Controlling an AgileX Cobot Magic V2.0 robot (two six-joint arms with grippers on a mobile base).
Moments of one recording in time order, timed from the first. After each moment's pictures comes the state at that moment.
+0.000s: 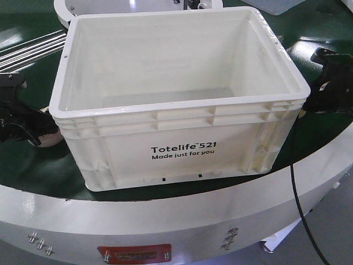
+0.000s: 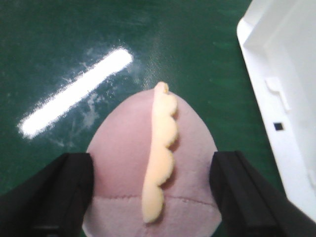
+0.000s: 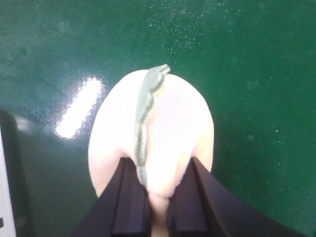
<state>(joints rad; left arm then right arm) -0.01 1.61 -0.76 -0.18 0.05 0.13 -0.04 1.86 -1.08 -0.07 0.15 0.26</state>
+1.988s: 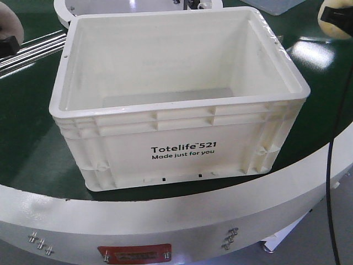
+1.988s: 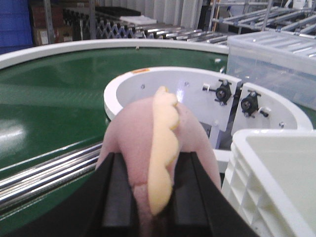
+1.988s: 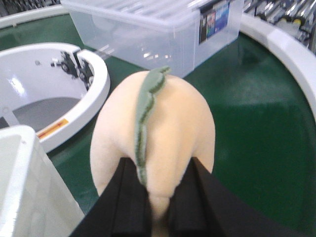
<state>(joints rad) -0.01 1.19 -0.77 -0.18 -0.25 0.13 -0.04 1.37 -1.08 -0.18 0.10 0.21</state>
